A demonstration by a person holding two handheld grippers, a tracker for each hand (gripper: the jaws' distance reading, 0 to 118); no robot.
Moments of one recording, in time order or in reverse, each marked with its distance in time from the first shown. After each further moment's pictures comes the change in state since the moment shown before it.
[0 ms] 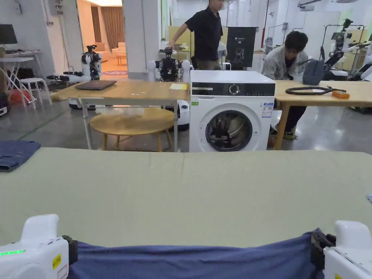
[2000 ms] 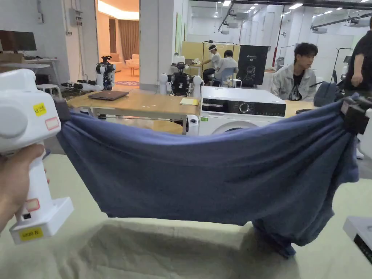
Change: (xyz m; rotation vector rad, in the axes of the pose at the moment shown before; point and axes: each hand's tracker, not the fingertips) left arm -0.005 0.188 0.051 0.409 -0.049 0.183; right arm -0.006 0.215 0.036 0.443 0.069 0.003
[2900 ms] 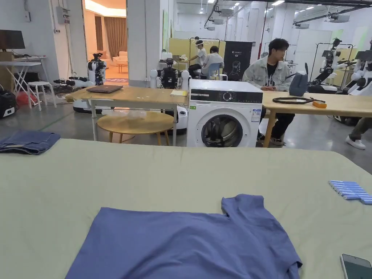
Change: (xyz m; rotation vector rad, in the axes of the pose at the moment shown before) left arm -0.151 -0.314 0.250 -0.782 0.075 -0.255; right arm 0.019 -0.283 0.343 -0.862 -0.009 0.008
